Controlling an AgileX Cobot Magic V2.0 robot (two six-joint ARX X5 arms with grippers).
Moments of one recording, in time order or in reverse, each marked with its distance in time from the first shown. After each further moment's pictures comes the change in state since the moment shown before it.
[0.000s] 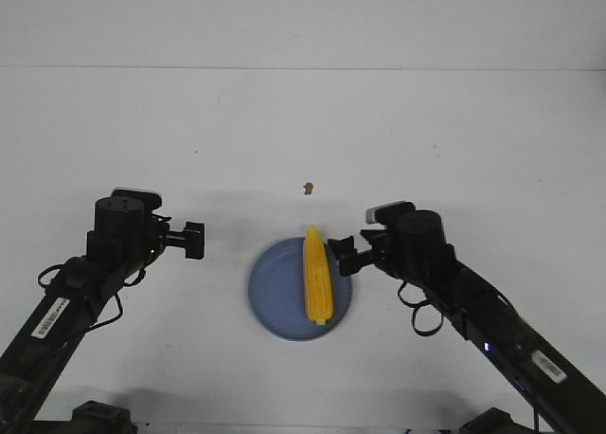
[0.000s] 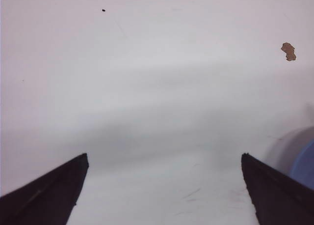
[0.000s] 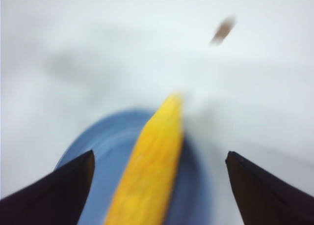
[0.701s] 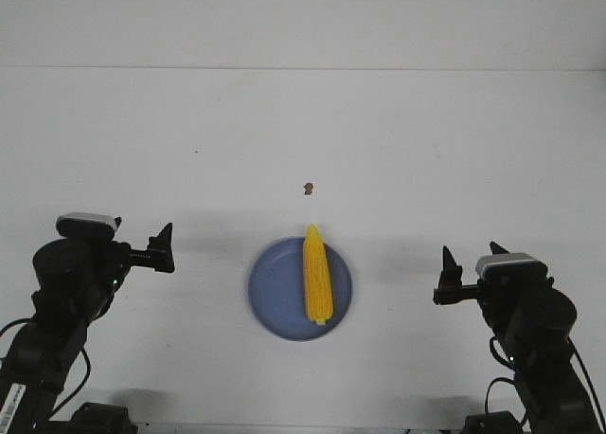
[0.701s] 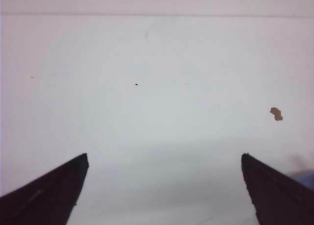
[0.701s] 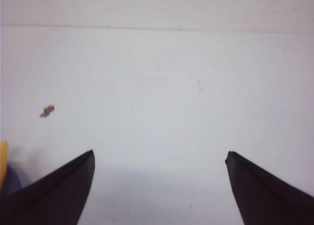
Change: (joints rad) left arm 0.085 -0.397 -0.150 0.064 -0.001 0.034; right arm -0.320 -0.674 -0.226 -0.209 0.223 -0.267
